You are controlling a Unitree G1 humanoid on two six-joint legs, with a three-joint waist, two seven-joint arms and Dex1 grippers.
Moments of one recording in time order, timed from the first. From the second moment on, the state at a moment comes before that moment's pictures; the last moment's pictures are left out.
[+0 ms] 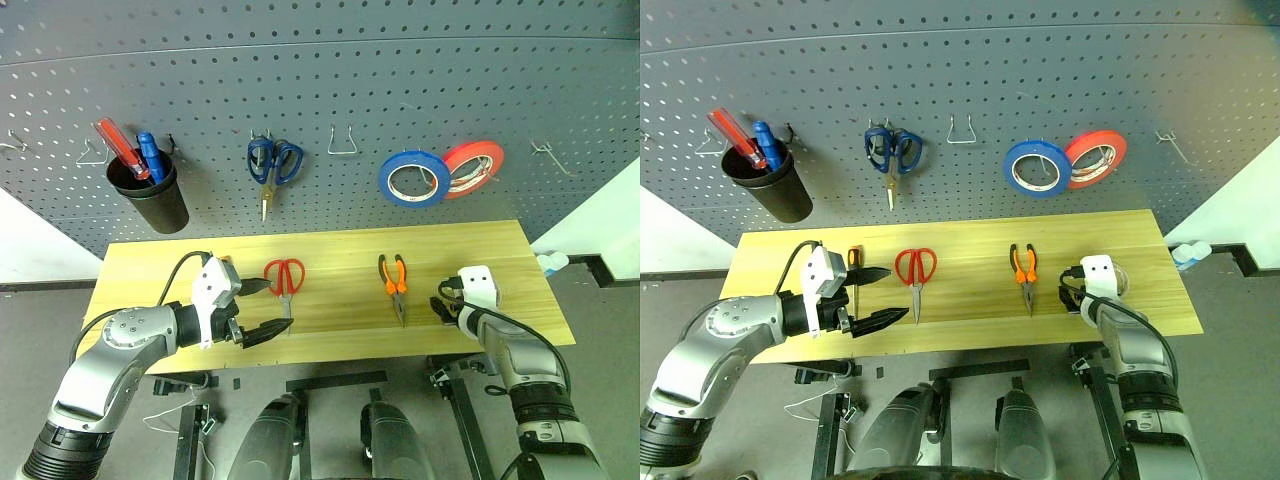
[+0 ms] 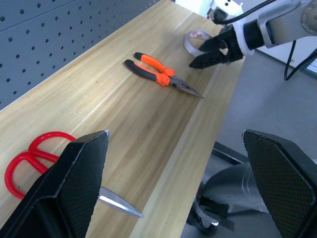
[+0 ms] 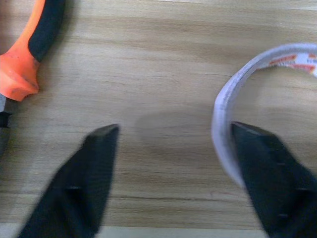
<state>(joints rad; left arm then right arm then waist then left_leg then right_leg) -0.05 0.67 0.02 -0.40 -0.49 0.52 -0.89 -0.27 -0.40 -0.13 0.32 0.13 0.57 0.27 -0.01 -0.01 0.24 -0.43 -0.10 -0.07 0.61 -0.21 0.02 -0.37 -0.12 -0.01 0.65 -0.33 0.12</state>
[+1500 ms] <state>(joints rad) -0.09 0.66 0.02 -0.39 -0.49 0.52 -0.88 -0.05 -0.42 -0.24 -0.22 0.21 0.81 0.27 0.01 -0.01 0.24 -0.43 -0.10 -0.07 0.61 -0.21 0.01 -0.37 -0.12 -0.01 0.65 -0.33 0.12</state>
